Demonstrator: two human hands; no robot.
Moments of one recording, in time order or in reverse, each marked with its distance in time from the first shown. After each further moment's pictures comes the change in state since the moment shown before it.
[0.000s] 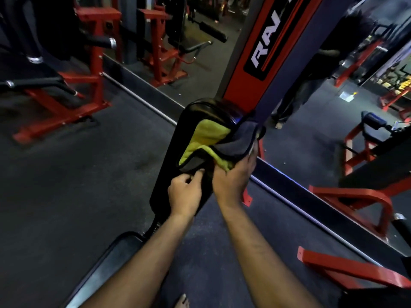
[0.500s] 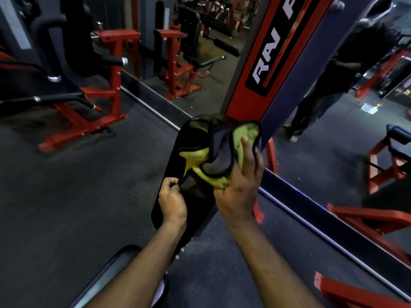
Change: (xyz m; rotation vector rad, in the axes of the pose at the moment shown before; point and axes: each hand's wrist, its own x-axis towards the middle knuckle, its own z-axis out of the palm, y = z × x) left_hand 0.049 -0.023 0.016 -0.376 0.170 -0.022; right_hand 0.030 0.005 -0.016 -0.222 -0.095 -0.519
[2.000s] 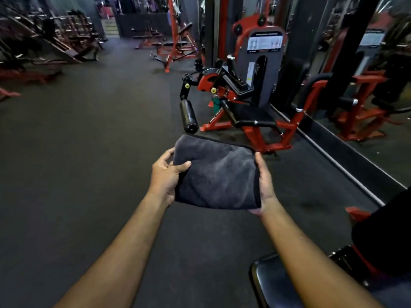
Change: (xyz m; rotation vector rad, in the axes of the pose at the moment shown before) left_hand -0.175 0.282 -0.604 -0.030 0.368 0.384; right_hand -0.134 -0.517 -0.014 1.999 -1.374 1.139
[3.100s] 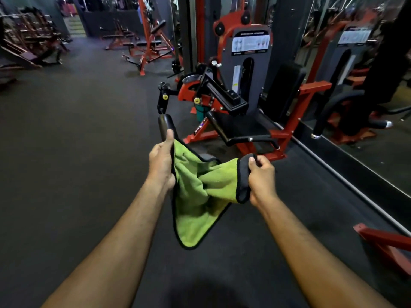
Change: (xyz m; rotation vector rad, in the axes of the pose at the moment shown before) left_hand 0.374 -0.009 0.107 -0.295 0.055 -0.169; right_hand 0.343 -0.123 -0.043 -0.656 0.746 -0.539
